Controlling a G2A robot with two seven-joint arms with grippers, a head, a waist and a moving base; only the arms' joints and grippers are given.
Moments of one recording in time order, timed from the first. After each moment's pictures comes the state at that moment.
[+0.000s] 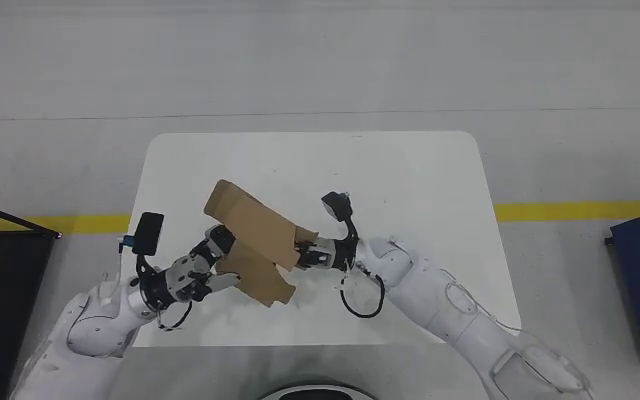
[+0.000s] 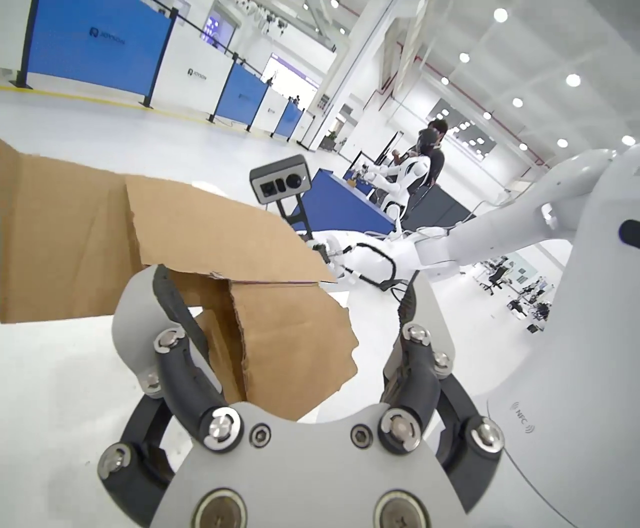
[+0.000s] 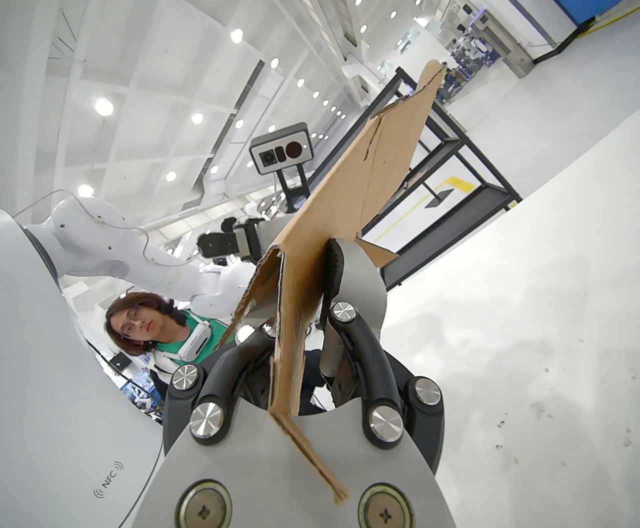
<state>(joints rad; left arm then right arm) 1.60 -0.99 -1.44 -1.79 0.18 -1.01 -0.41 -0.98 -1.18 0.68 -1.26 0.16 -1.01 0.49</state>
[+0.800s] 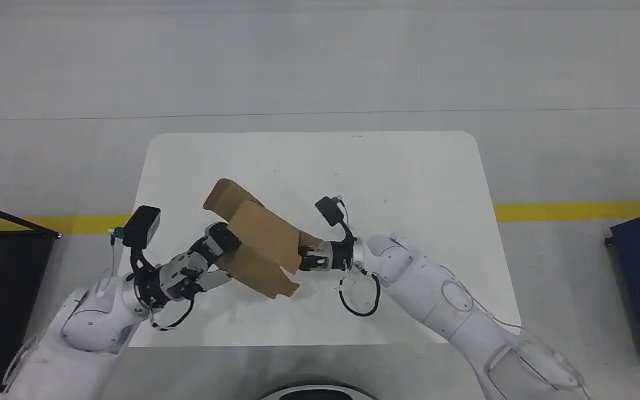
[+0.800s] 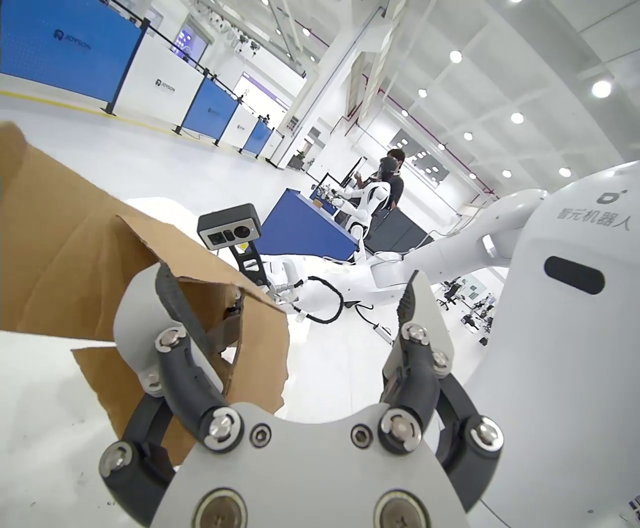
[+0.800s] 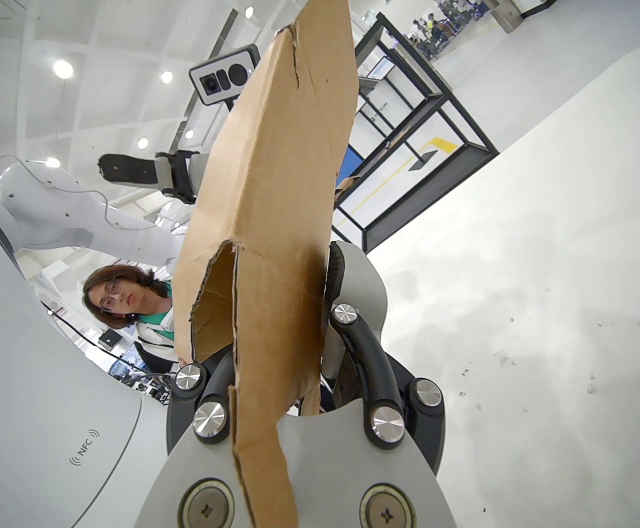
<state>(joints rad) 1.56 -0.94 -1.40 -1.79 -0.06 -1.01 -0.52 -0.97 -1.20 0.70 -1.17 0.08 -1.01 0.57</state>
